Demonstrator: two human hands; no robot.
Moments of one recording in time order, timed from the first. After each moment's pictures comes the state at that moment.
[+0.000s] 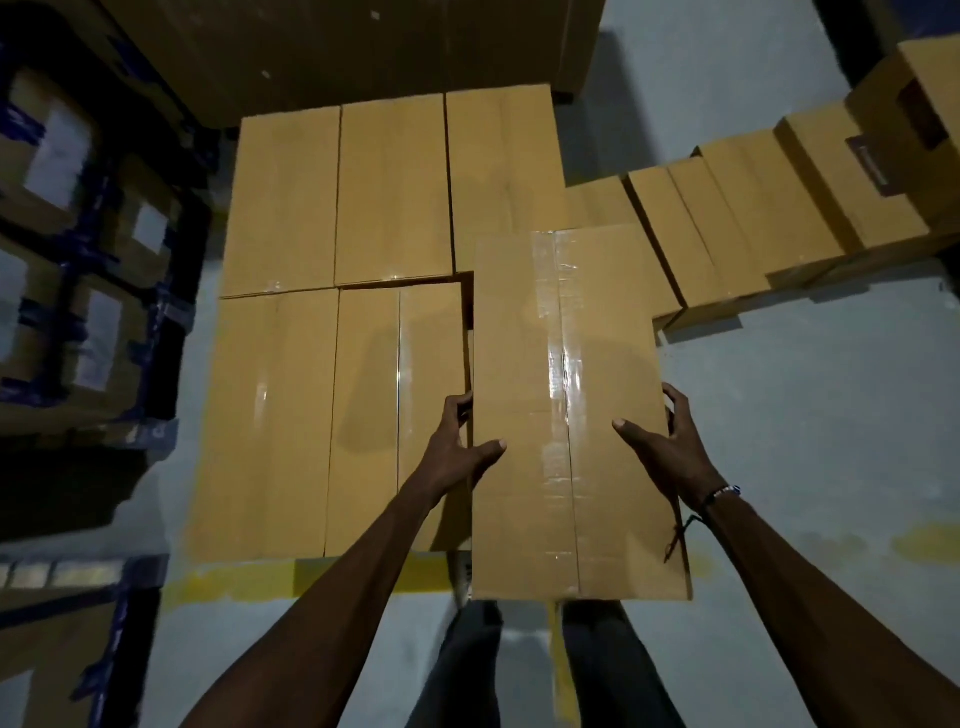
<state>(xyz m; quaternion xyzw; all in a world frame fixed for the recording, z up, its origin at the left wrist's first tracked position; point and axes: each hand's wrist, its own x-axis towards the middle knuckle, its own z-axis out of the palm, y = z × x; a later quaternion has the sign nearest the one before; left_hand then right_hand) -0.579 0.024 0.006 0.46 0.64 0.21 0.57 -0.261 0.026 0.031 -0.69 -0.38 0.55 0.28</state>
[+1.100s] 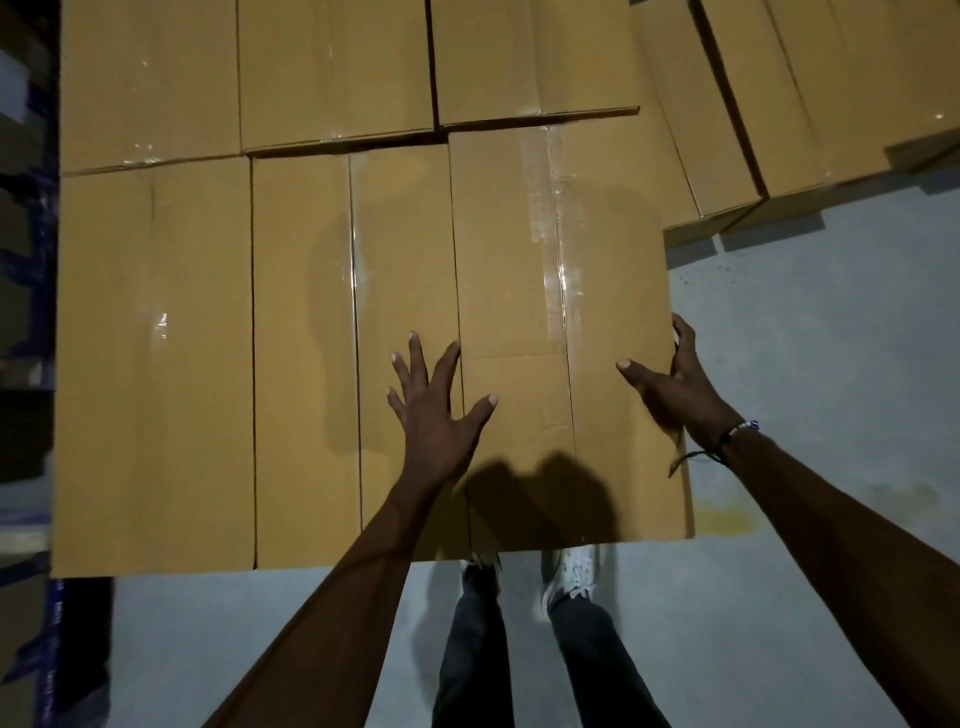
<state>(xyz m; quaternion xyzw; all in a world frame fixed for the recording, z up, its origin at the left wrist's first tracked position) -0.591 0.034 -0.221 0.56 0.73 0.17 0.36 -0.273 0.093 -0.210 -0.67 -0.40 0.60 0.21</state>
